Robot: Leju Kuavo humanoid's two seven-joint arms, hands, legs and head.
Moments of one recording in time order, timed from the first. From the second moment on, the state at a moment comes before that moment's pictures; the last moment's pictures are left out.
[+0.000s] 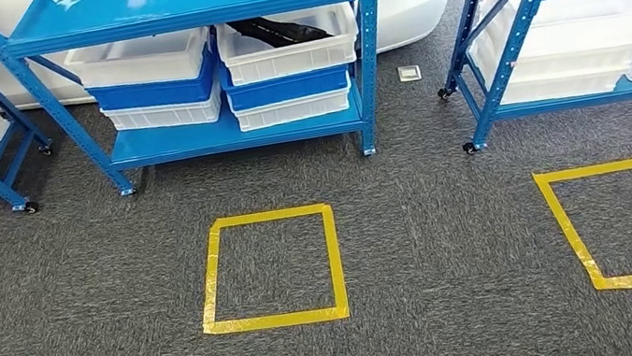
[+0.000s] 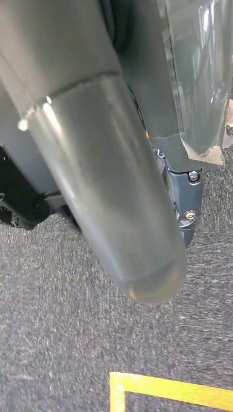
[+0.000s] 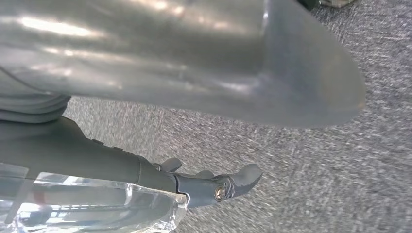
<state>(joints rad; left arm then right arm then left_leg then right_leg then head) -0.08 -0.17 -0.10 -0.22 0.35 0.06 -0.30 -0.17 0.01 -0.43 -0.20 1.13 0.07 -0.02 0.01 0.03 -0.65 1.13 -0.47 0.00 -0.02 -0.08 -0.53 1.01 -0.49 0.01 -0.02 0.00</state>
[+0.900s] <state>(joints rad) -0.08 -0.17 -0.10 -0.22 0.34 0.06 -0.30 -0.16 0.01 -0.45 -0.21 1.12 0.08 -0.04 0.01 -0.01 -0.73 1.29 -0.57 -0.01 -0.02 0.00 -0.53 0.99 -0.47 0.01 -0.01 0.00</state>
